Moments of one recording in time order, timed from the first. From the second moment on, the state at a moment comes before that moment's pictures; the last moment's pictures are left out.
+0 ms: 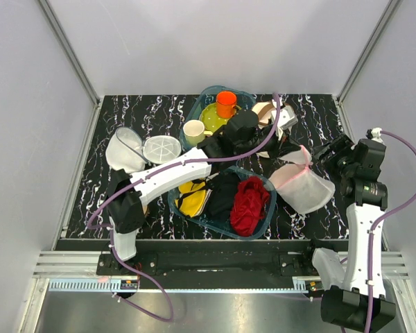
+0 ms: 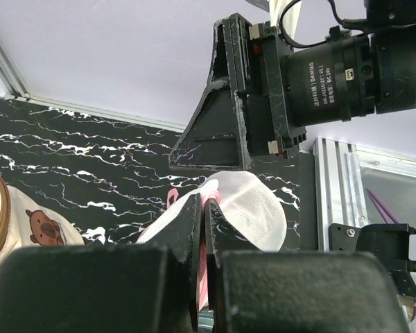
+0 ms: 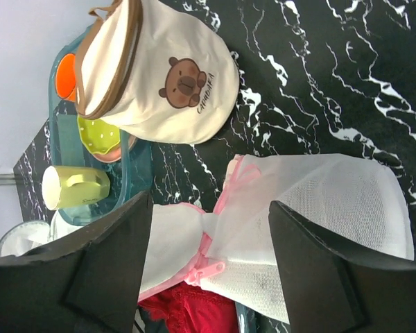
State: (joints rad) left arm -1.00 1.87 1.75 0.05 0.41 -0.07; right arm -0.26 0.85 0.96 -0.64 -0.17 0.65
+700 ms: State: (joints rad) left arm -1.00 1.87 1.94 0.00 0.31 0.04; right arm -0.12 0.79 1.19 -0.65 -0.23 0.36
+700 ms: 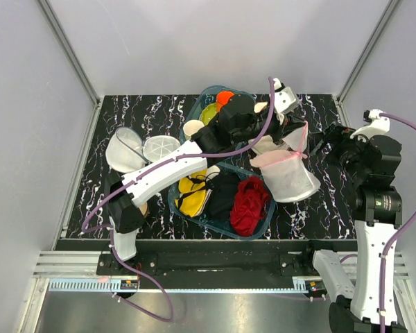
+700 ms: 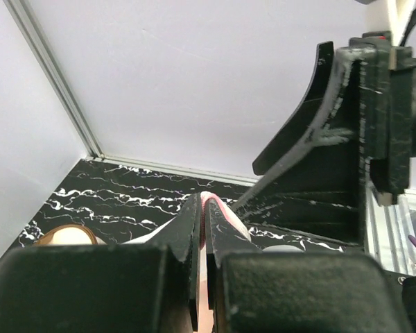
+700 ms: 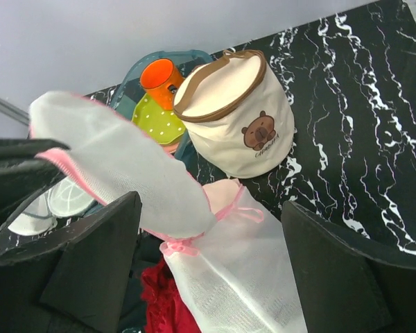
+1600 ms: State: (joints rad) left arm -1.00 1.86 1.94 0.02 0.28 0.08; right arm -0.09 0.76 1.08 -0.57 -0.34 0.29
